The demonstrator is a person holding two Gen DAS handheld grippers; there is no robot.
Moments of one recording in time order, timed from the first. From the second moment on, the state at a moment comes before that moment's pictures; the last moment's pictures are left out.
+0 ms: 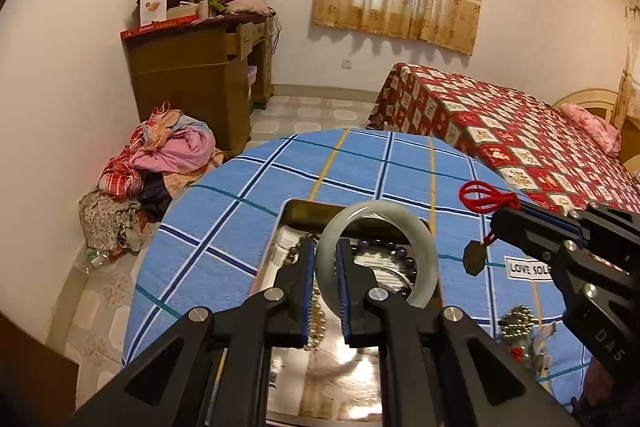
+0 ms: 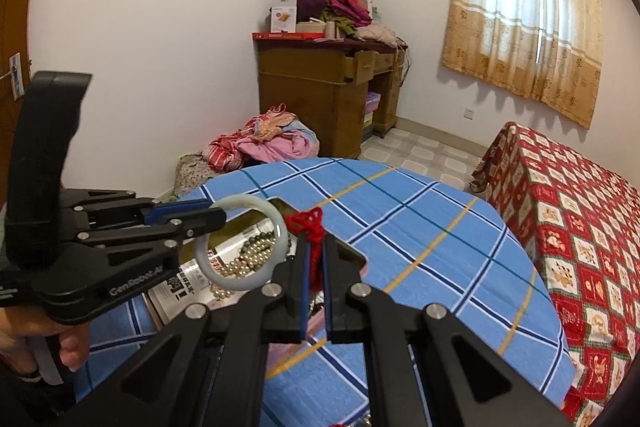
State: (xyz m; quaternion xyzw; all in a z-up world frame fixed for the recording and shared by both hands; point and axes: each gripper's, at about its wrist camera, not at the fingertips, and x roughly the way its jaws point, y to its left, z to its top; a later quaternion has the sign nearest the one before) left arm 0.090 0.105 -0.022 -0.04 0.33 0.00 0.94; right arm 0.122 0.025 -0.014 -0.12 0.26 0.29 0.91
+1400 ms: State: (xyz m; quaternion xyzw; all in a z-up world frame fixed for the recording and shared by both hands) left arm 0.127 0.121 -0.076 -0.01 0.41 0.03 0.91; right arm 0.138 0.059 -0.075 -0.13 0.34 0.30 0.88
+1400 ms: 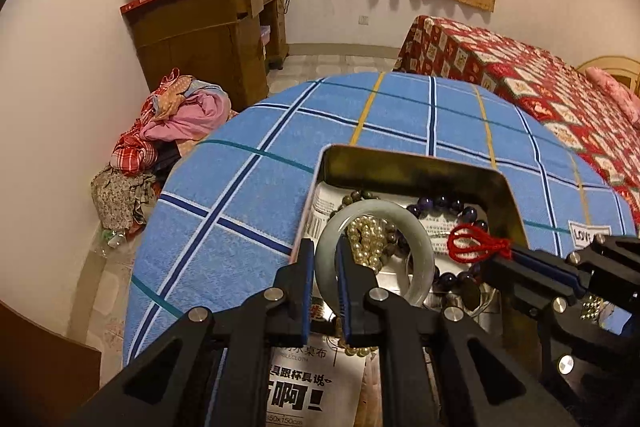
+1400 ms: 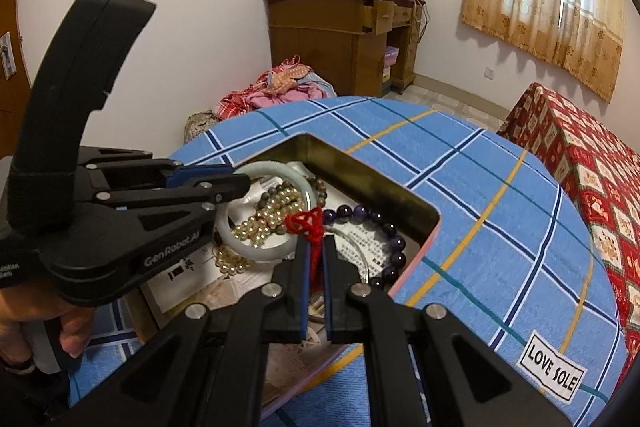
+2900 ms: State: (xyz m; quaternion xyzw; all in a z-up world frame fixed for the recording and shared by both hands) left arm 0.118 0.118 -0.062 -0.02 0.38 0.04 0.92; right arm 0.135 0.054 -0.084 -0.13 0.35 0.30 0.88
